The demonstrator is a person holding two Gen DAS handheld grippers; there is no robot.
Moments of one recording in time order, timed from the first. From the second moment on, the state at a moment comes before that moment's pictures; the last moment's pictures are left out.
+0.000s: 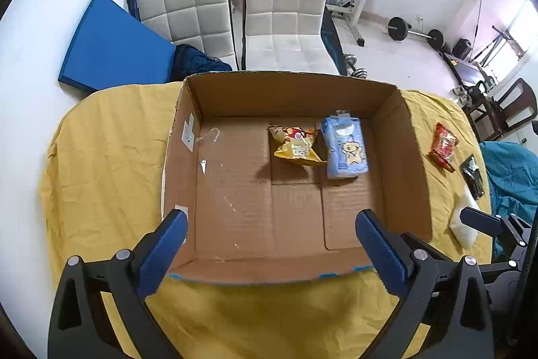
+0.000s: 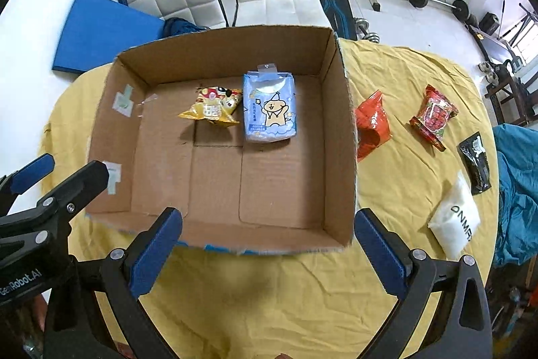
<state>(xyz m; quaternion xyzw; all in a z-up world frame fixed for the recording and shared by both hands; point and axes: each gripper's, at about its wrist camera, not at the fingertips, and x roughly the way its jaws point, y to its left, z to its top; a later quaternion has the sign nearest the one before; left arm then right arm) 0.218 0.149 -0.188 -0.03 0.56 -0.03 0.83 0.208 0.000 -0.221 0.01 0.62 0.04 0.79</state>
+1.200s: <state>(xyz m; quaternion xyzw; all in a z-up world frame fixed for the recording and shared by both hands) 0.269 -0.145 -0.217 0.09 0.62 -0.16 0.76 0.166 -0.378 -0.368 0.30 0.69 -0.17 0.64</state>
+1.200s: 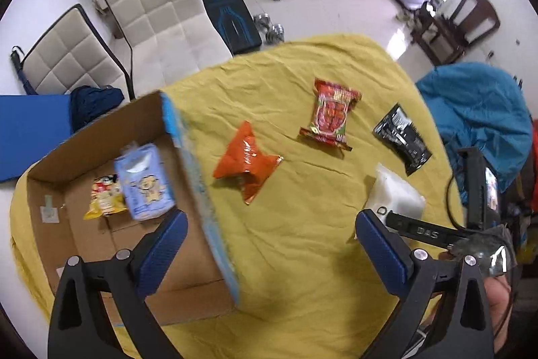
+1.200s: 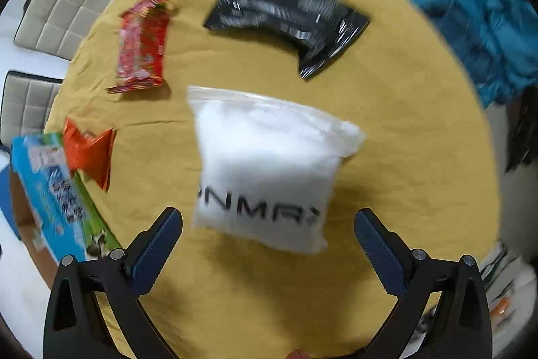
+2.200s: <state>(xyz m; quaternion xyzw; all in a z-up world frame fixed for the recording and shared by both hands) 0.399 -0.293 -0.395 0.14 0.73 -0.20 0.64 0.254 -0.490 -0.353 0.23 0.69 -0.16 0.66</state>
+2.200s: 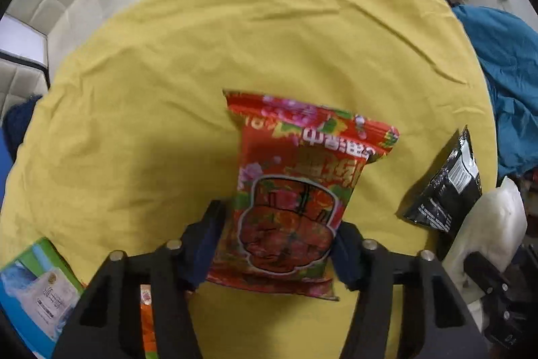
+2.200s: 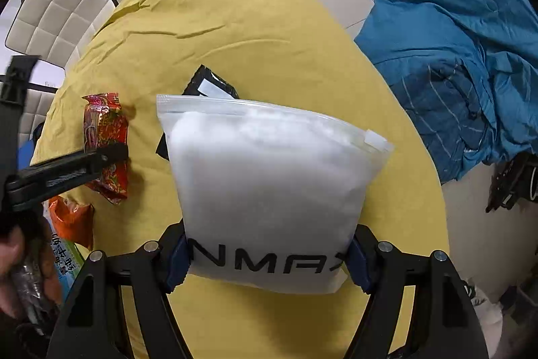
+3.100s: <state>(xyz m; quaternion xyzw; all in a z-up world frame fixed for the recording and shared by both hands) 0.193 -0.185 -0.338 0.06 0.73 -0.11 0.67 0.156 -0.379 -0.350 0.15 0.73 -0.06 0.66</state>
